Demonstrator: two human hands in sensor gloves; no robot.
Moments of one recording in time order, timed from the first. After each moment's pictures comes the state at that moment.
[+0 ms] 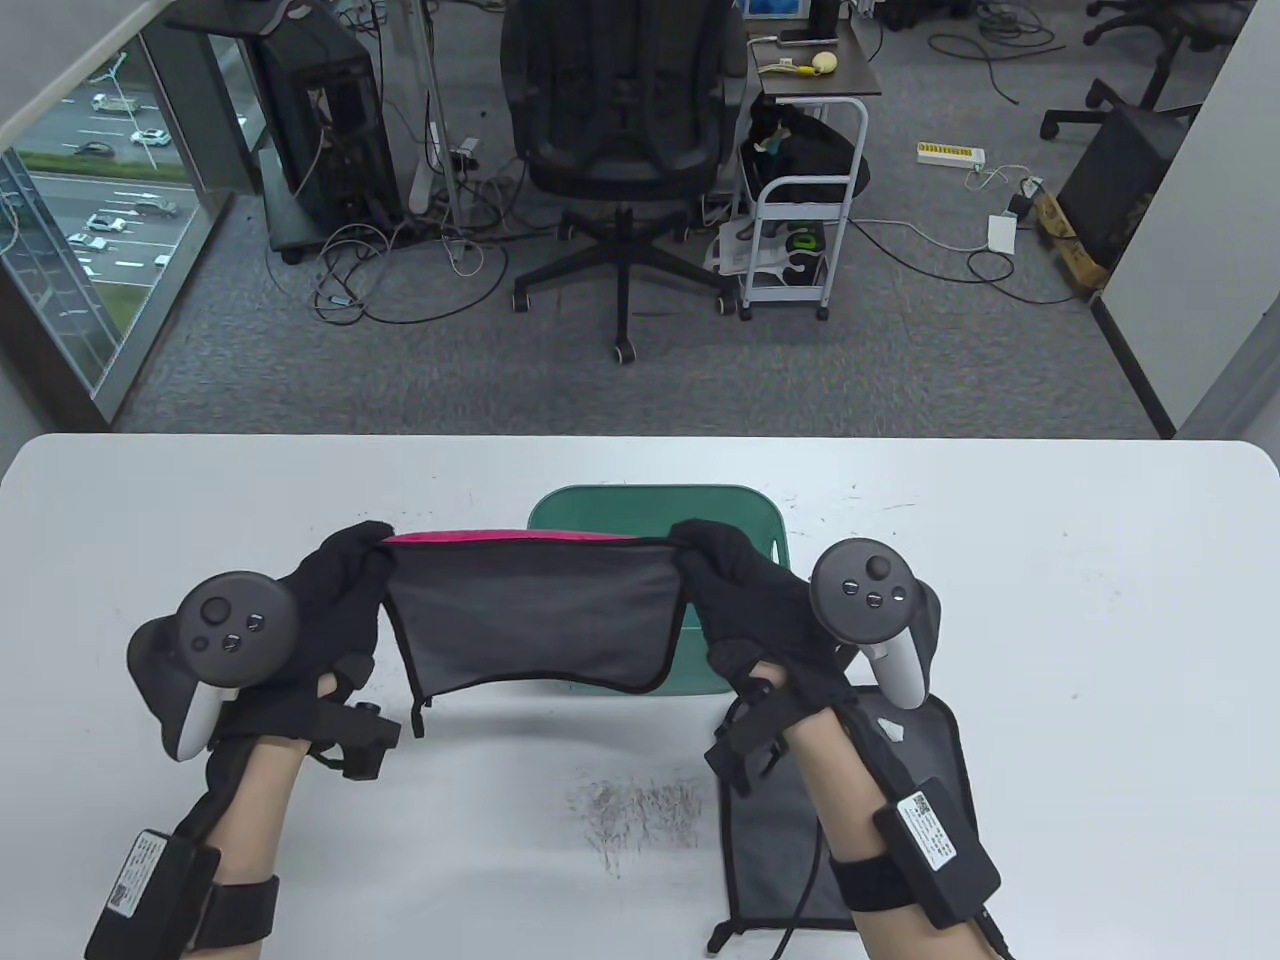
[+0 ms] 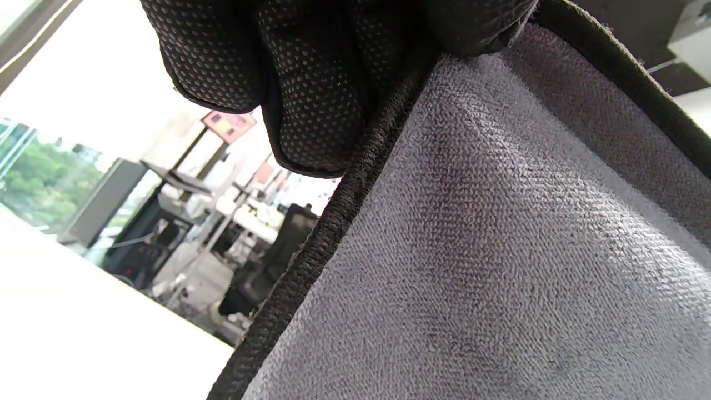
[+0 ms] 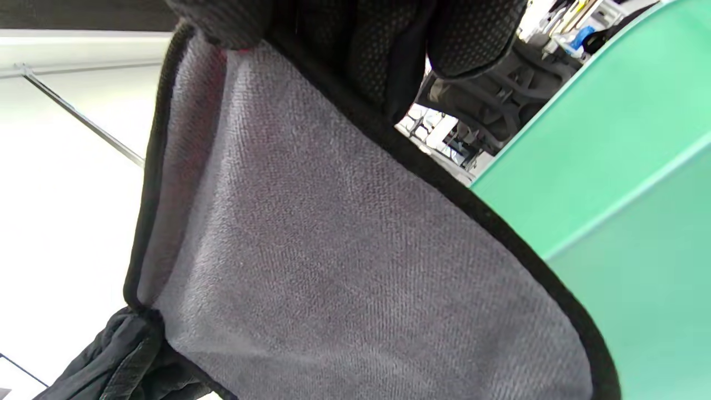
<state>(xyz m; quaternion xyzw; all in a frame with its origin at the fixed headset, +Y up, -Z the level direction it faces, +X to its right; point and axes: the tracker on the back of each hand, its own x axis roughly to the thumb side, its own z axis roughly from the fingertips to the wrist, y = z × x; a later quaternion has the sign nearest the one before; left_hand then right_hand) -0.296 -0.572 -0.313 0.15 -0.02 0.29 0.94 0.097 -0.589 -0.346 0.17 0.01 0.85 0.50</state>
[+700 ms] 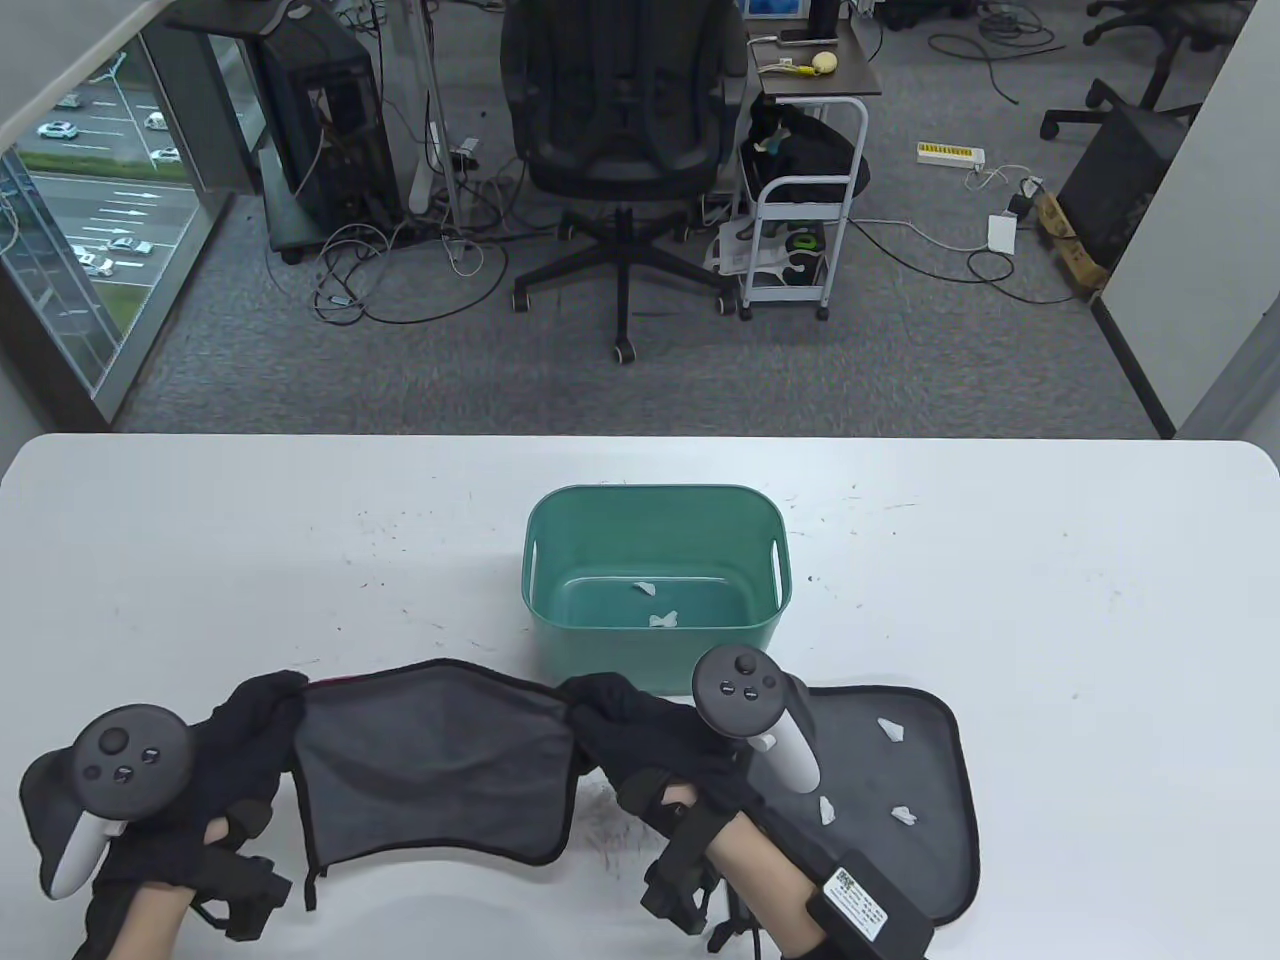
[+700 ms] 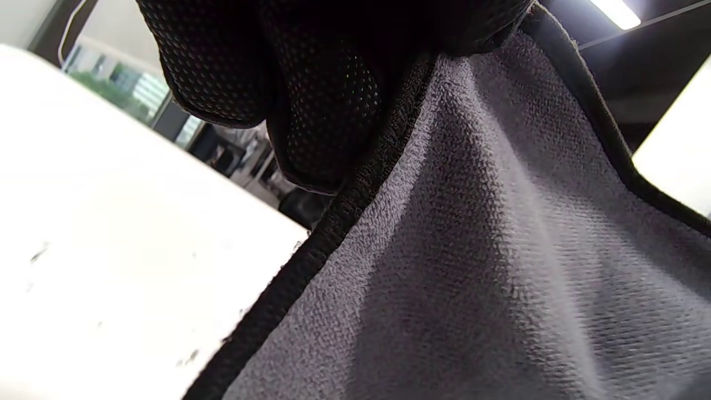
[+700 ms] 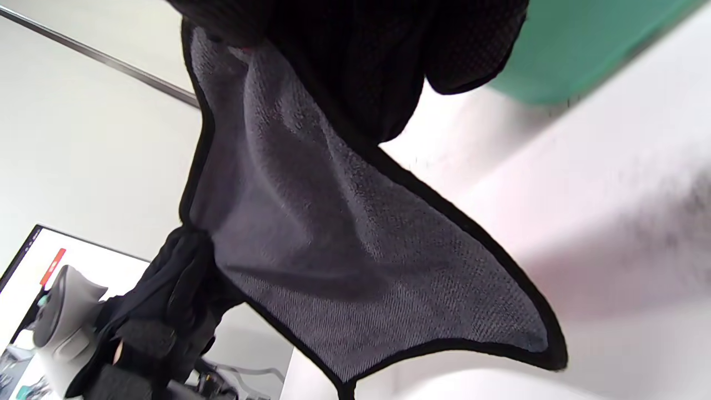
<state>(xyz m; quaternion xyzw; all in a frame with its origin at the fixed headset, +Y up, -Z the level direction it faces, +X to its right) -0.364 -0.637 -0.249 0.03 -0.01 0.31 0.95 0.030 -0.675 -0.296 0.22 0.22 0.79 0.53</state>
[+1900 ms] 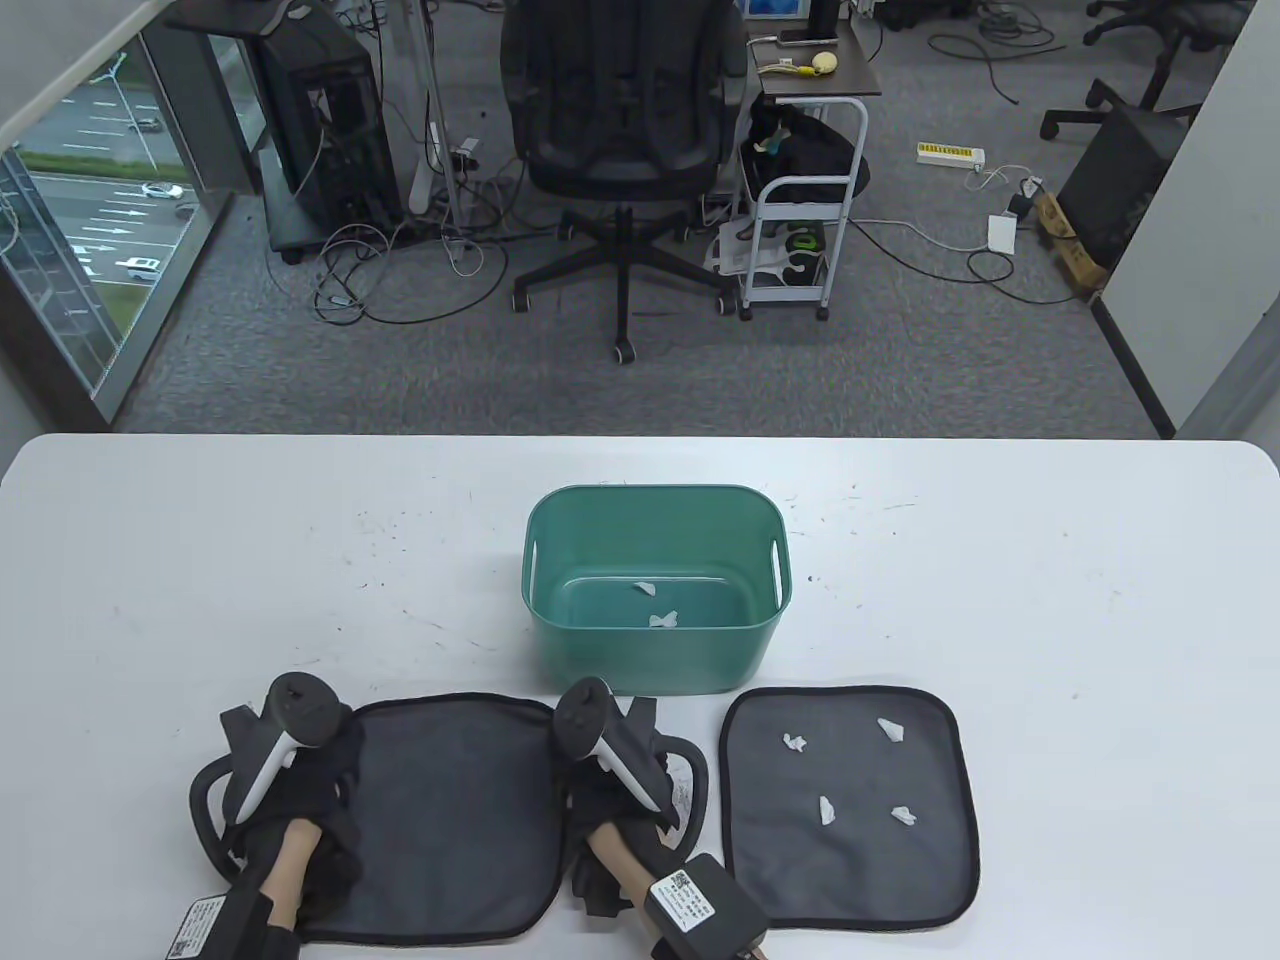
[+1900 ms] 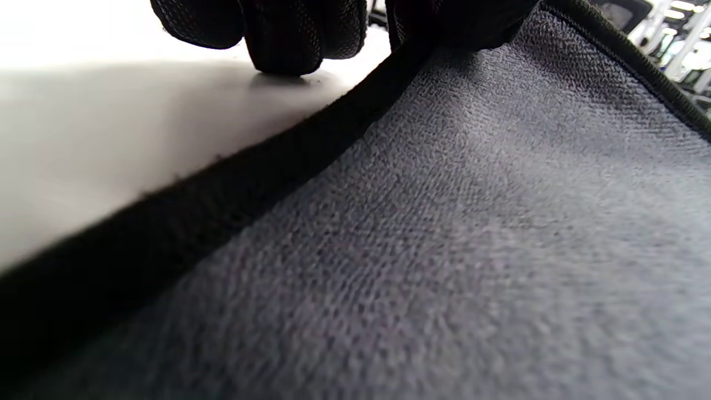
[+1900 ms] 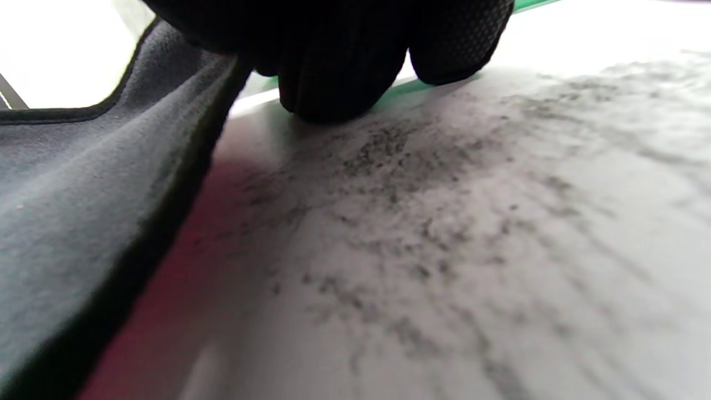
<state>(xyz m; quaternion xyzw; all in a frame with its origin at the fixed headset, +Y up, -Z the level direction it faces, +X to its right) -0.335 -0.774 -0.328 -0.14 0.20 0.12 0.96 -0.035 -0.770 -0.334 -0.02 0.14 0.98 0.16</state>
